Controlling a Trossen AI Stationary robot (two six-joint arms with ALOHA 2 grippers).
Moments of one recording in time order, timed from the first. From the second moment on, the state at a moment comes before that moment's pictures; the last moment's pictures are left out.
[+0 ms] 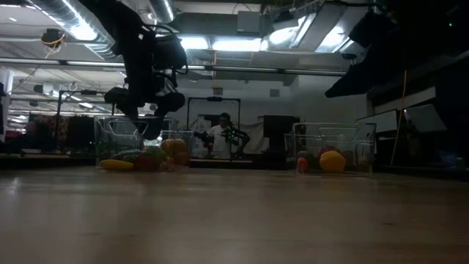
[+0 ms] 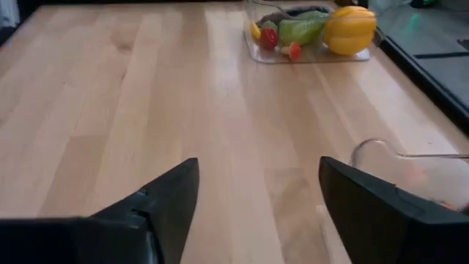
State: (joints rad) left arm 0.57 1.48 0.92 -0.59 -0.66 -0.78; right arm -0.05 0.85 0.43 -0.04 0.07 0.00
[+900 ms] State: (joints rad) left arm 0.56 1.48 0.92 -0.59 -0.66 -0.78; right arm -0.05 0.81 0.05 0.47 0.06 0.02
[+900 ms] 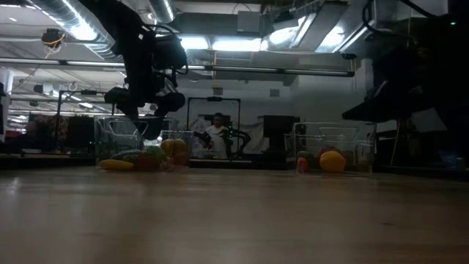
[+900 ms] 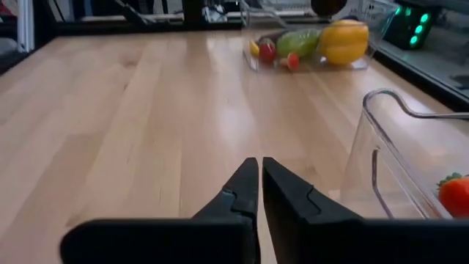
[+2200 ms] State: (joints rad) left arm 0.56 1.48 0.92 -0.59 -0.66 -0.78; right arm -0.05 0.30 0.01 0.30 0.18 -0.02
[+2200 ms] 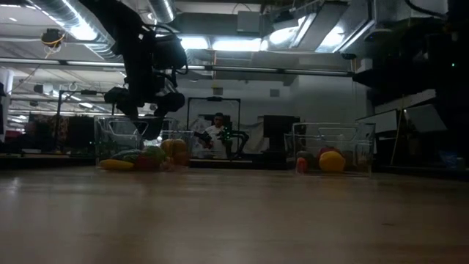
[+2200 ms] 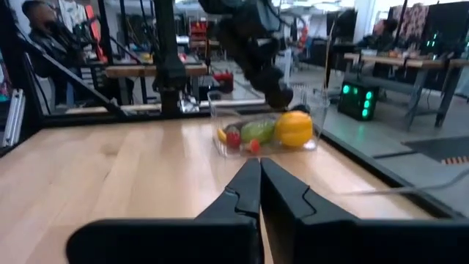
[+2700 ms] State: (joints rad) left arm 0.56 1.48 0.92 -0.59 -0.66 -0.78; right arm -0.05 0.15 0.01 0.14 0.18 -0.03
